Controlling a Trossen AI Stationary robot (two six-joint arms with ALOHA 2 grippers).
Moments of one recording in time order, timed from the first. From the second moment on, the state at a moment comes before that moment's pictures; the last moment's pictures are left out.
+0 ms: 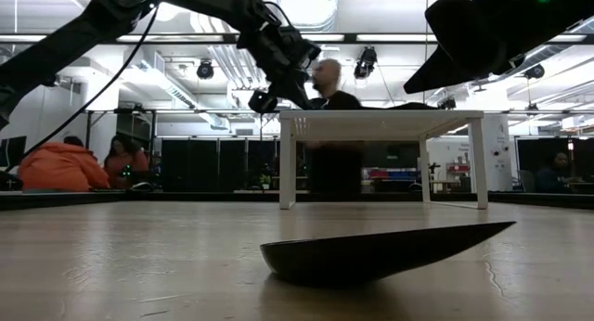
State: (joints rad) left arm 0.64 2.17 2.30 -1.23 0.53 -0.41; right arm 0.61 1.66 0.94 -0.53 1.23 0.99
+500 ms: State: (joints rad) left arm 0.64 2.17 2.31 -1.23 0.53 -0.43; right arm 0.61 1.66 0.93 -0.53 1.22 0.99
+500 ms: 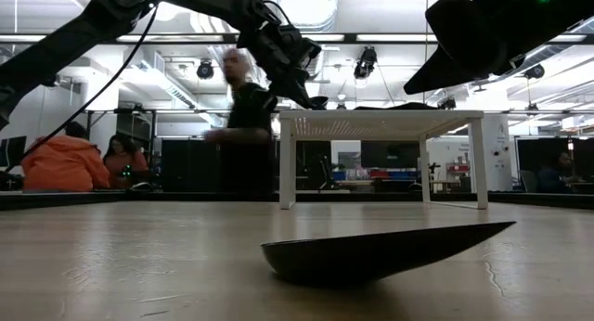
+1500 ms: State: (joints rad) left arm 0.62 2.12 2.29 -1.29 0.57 -0.33; right arm 0.61 1.66 0.93 -0.53 1.21 0.98
